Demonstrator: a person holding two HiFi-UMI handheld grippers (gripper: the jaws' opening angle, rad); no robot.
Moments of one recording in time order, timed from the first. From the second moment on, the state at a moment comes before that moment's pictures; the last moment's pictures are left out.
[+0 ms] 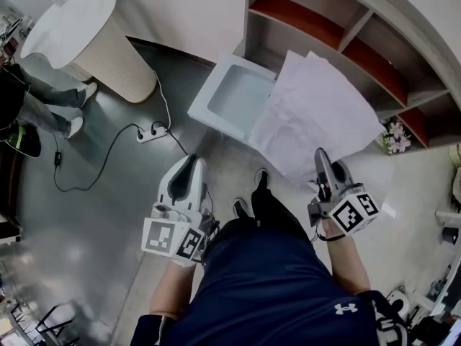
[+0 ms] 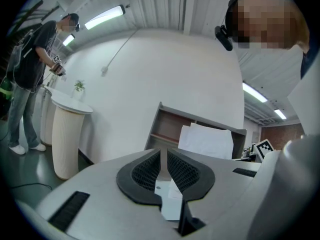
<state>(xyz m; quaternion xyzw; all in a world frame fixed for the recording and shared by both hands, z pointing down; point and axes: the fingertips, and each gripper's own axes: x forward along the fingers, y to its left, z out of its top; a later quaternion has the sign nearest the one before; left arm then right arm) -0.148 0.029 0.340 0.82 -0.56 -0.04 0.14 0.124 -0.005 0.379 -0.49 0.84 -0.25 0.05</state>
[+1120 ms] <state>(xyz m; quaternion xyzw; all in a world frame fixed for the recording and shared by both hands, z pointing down) -0.114 -0.106 0.352 0.77 -0.61 0.00 0.16 0.109 -0.161 0.452 -0.38 0.87 -0.32 -0.01</state>
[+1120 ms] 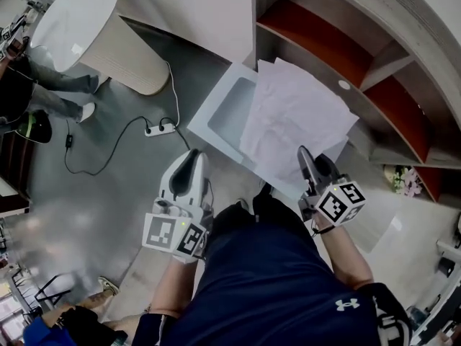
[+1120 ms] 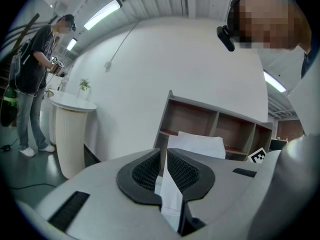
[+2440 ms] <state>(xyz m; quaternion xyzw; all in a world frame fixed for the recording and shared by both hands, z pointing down) -0.110 -0.192 0.423 0.84 -0.49 0.08 0.21 0.150 -0.152 0.641 -0.51 0.64 -0.57 0.06</state>
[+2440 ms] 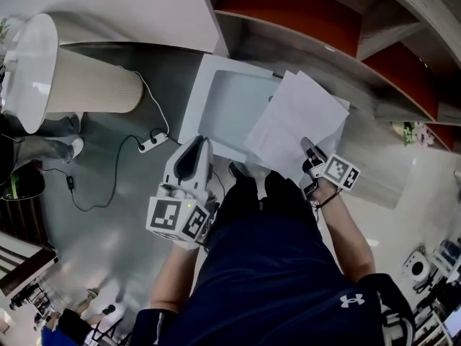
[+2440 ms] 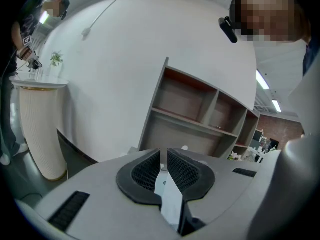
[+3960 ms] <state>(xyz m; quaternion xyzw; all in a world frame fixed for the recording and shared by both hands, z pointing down) -0.205 -0.158 0.420 0.77 -0.60 0.04 0.23 0.053 -0.205 0.696 -0.43 0.67 -0.60 -0.10</state>
